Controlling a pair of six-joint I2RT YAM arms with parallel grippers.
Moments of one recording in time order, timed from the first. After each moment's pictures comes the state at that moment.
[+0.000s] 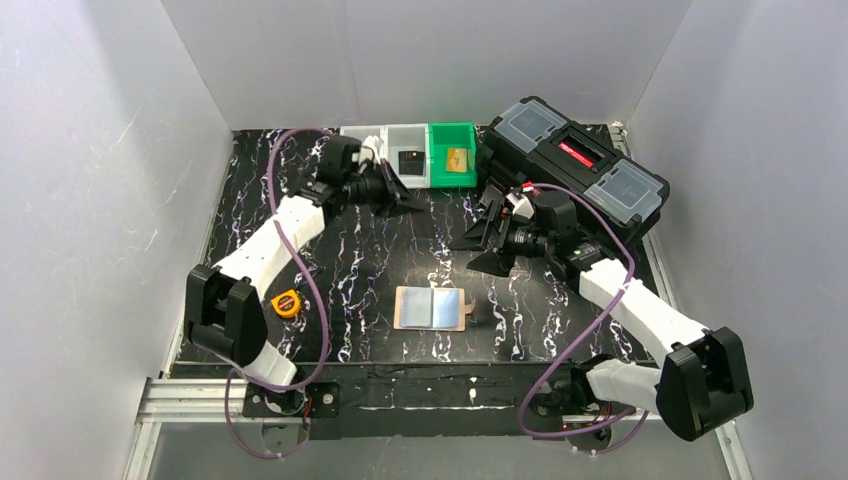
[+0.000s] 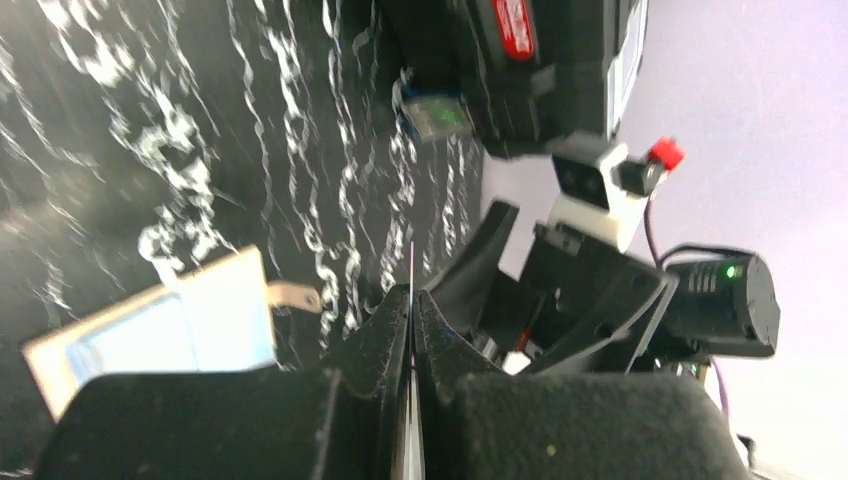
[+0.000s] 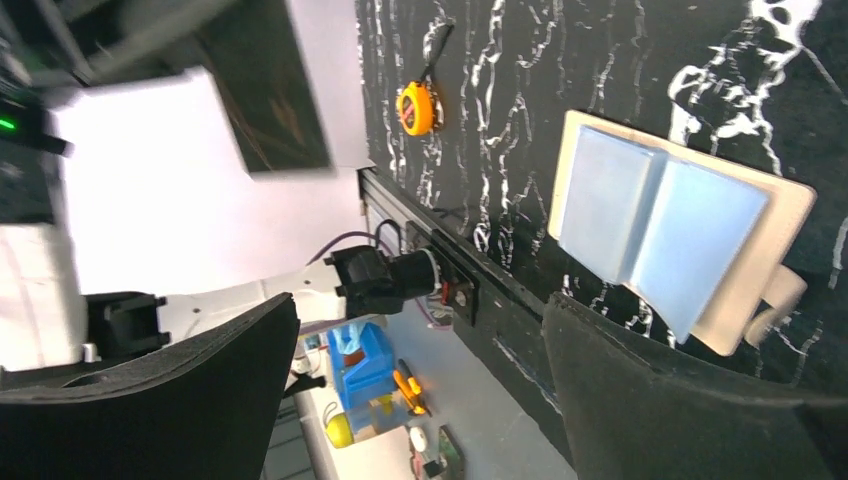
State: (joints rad) left arm -0.41 1.55 1.27 -0.39 0.62 -0.94; right arm 0.45 1.17 0.77 -0.12 -0.68 1.06
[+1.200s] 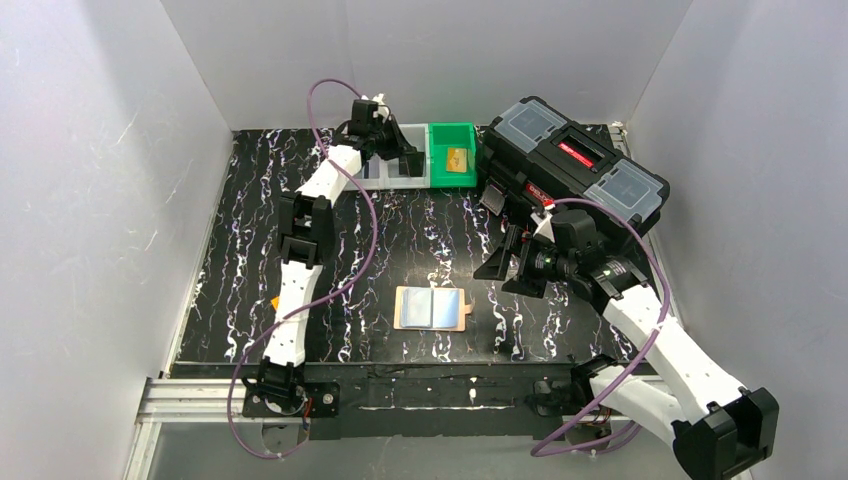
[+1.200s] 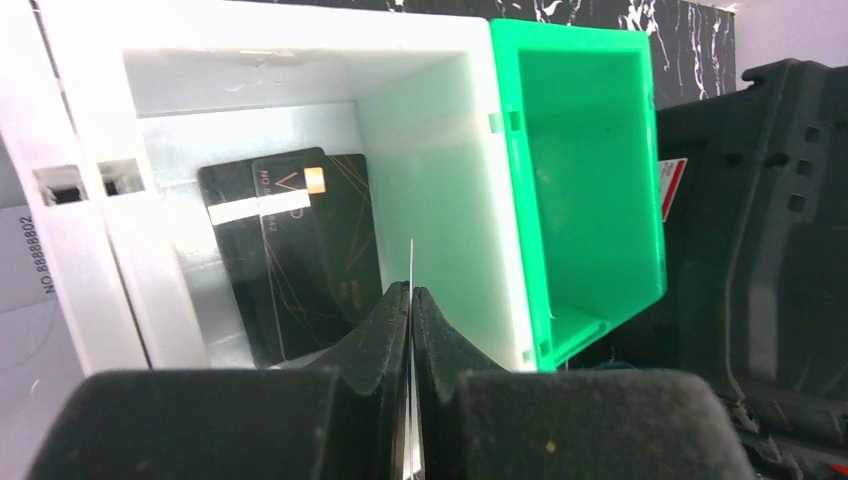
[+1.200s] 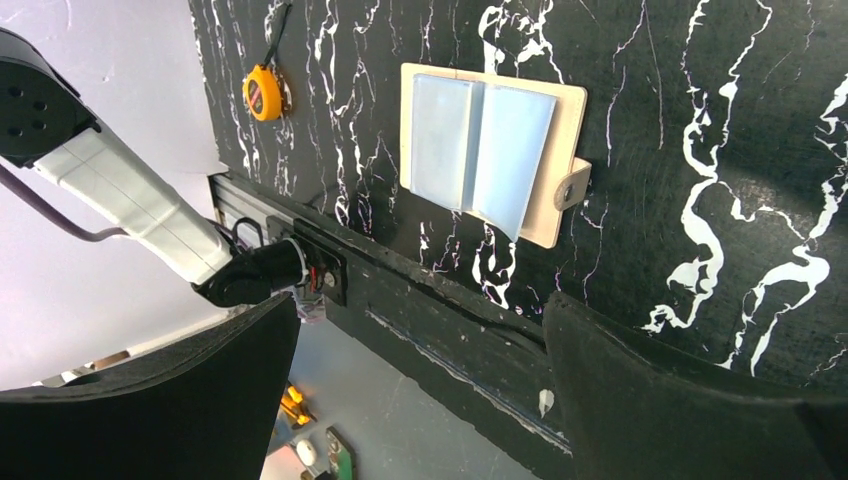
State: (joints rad) left arm -0.27 2.56 2.32 -0.35 0.38 -0.54; right arm 0.45 0.92 0.78 -0.60 -0.46 0.80
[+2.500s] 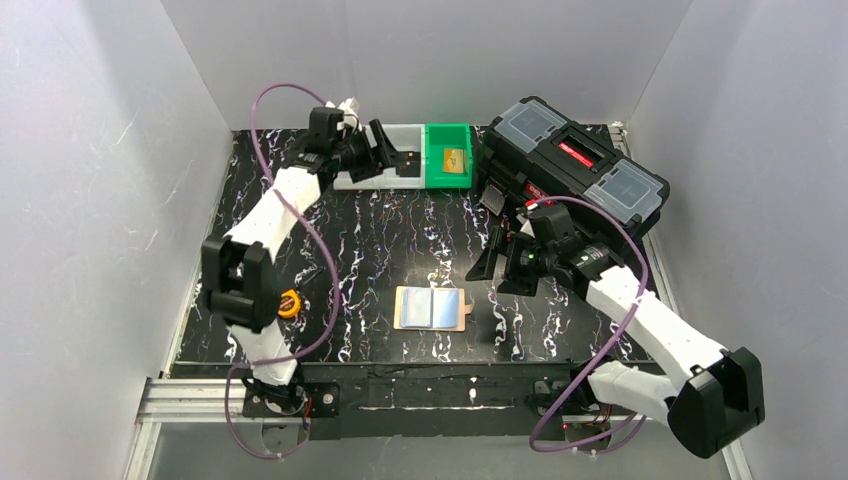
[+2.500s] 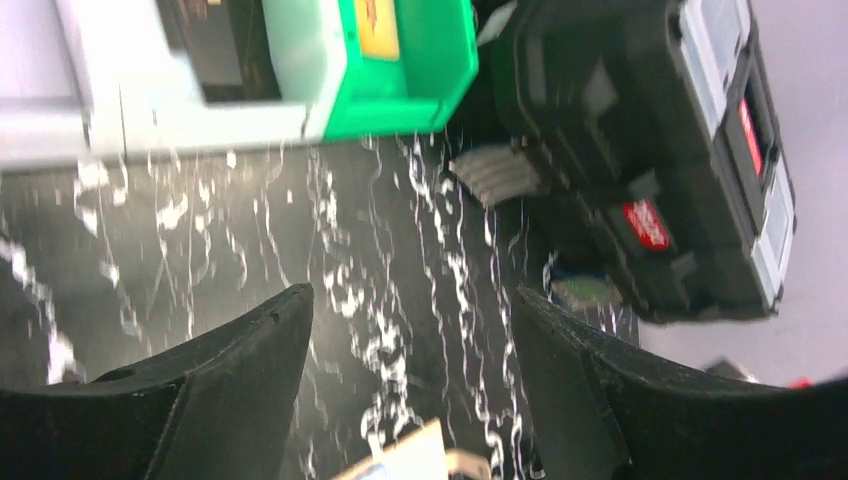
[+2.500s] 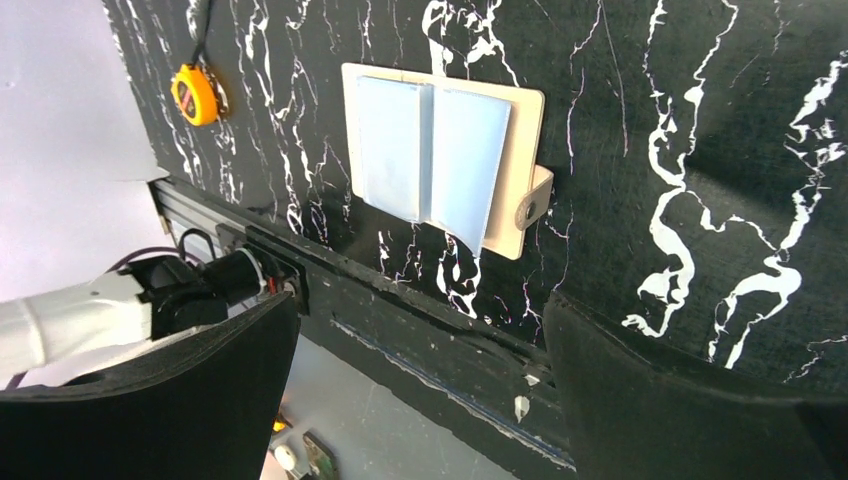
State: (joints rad) left arm -0.27 1.83 1.60 -0.35 0.39 -0.58; right arm 0.50 1.06 0.81 -0.59 -0.39 0.77
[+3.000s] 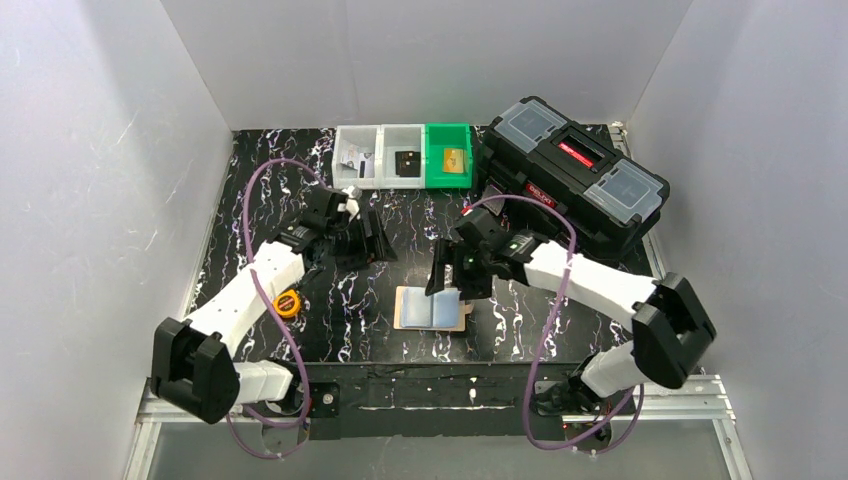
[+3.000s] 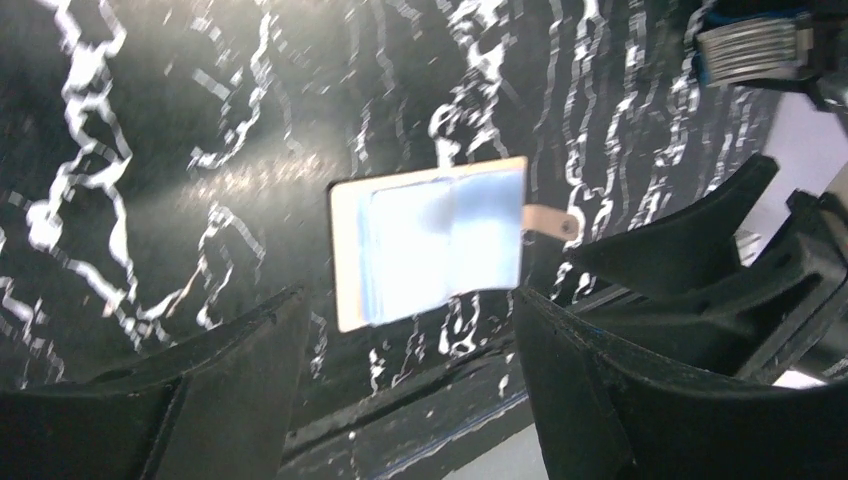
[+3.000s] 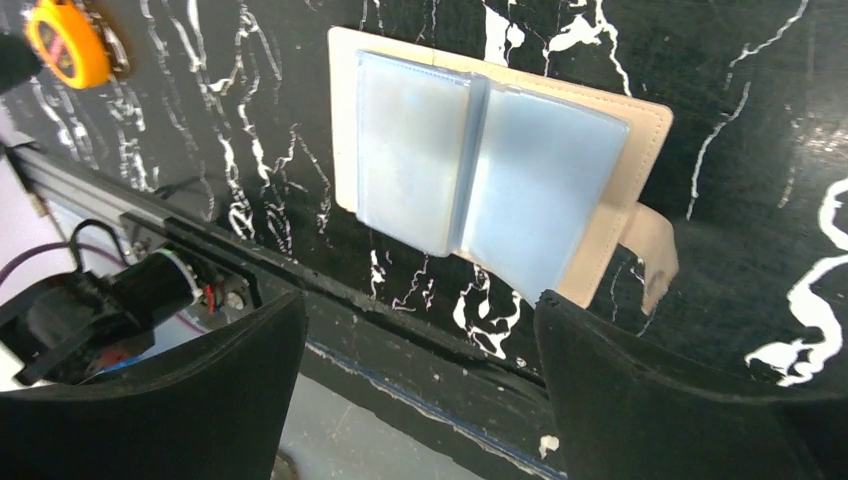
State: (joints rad) left arm -0.42 1.28 1.00 -0.61 0.29 -0.60; right arm 0.81 1.41 0.99 -0.55 -0.20 0.84
